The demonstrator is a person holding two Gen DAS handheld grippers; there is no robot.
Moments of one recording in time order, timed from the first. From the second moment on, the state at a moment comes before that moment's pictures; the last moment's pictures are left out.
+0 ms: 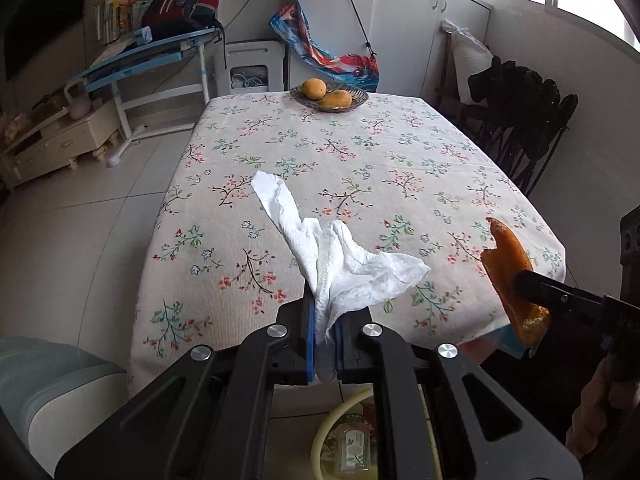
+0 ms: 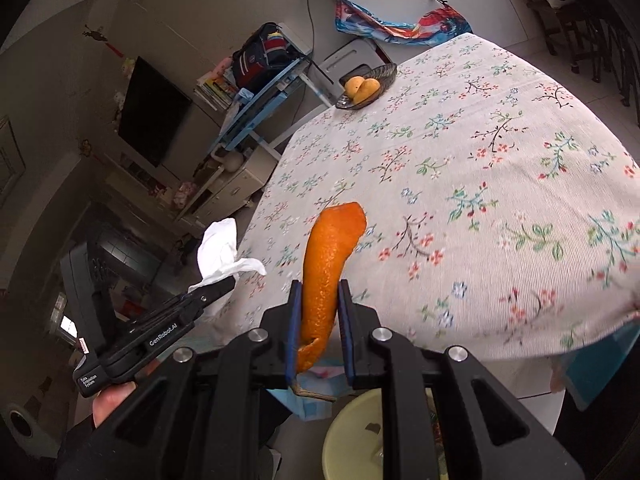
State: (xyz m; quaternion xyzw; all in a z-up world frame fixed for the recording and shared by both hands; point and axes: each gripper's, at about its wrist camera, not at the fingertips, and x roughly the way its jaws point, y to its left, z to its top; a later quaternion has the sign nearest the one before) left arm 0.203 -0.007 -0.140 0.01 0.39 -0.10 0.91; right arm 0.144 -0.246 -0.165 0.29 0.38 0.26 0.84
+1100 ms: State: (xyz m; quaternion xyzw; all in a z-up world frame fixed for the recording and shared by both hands) left arm 0.090 -0.025 -0.135 0.03 0.39 -0.13 0.91; right arm 0.064 -0.253 -0.157 0.28 0.39 0.27 0.84
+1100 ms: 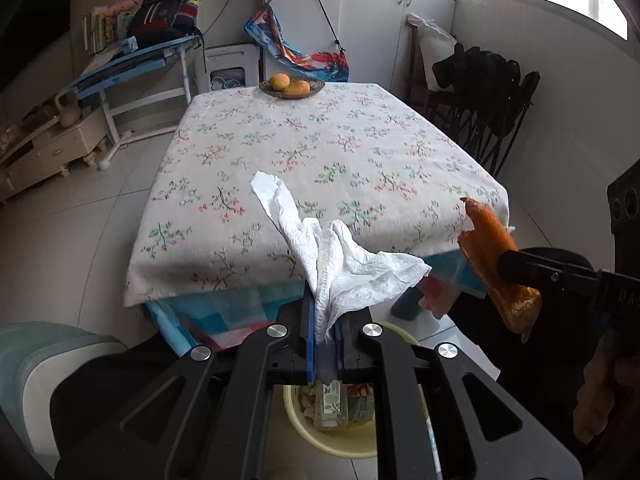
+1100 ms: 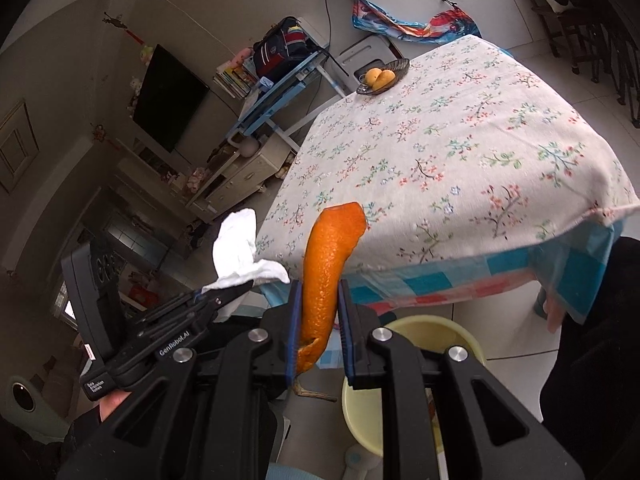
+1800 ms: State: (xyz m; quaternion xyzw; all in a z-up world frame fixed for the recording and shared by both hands) left arm 0.051 -0.045 -0.197 0.05 0.48 -0.18 0.86; right arm 0.037 -0.249 -0.174 0.26 0.43 0.25 0.83
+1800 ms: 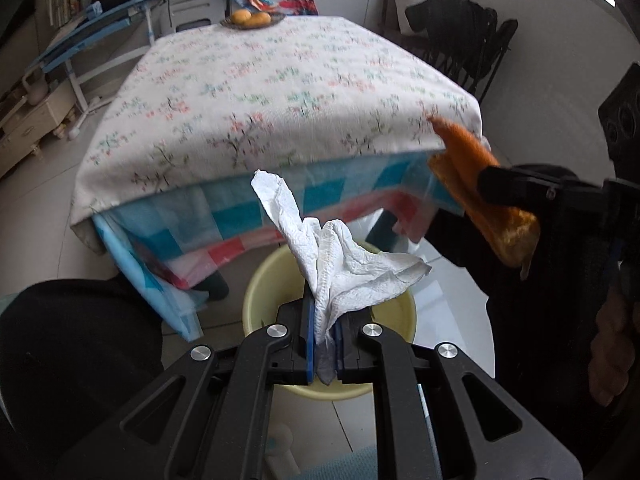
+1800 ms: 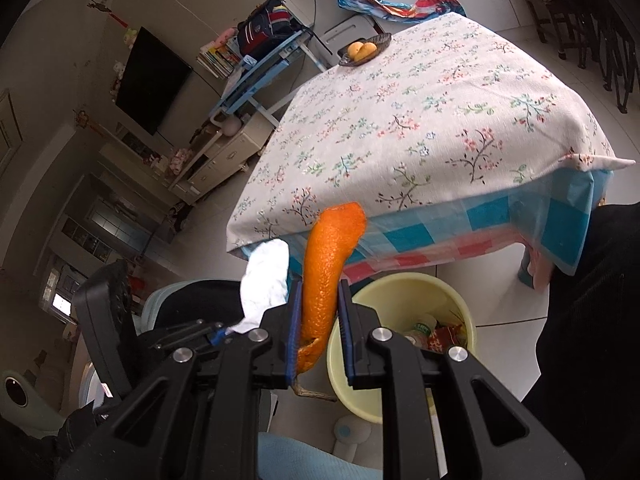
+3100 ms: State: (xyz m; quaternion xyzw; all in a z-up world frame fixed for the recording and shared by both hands) left arm 0.048 -0.026 -0.165 0.05 0.42 -0.11 0.90; right arm 0.057 -0.207 -0.223 0.18 0.55 0.23 0.79
